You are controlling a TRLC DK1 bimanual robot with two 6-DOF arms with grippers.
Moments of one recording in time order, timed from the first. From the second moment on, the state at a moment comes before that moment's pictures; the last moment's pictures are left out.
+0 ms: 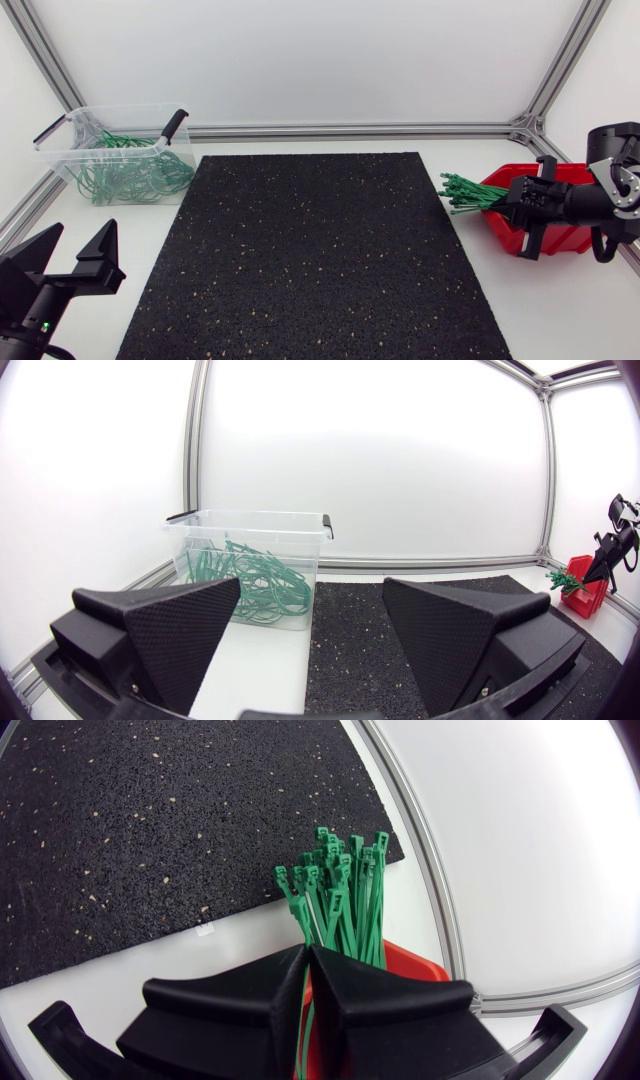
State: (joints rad) left arm 0.01 0.05 0.02 0.00 -0.04 -0.04; right arm -0.32 1.45 0.73 -0.21 -0.38 -1.47
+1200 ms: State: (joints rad) left arm 0.01 0.06 0.03 -0.04 0.02 -0.04; right arm -0.31 1.45 1.35 -1.24 -0.72 -1.31
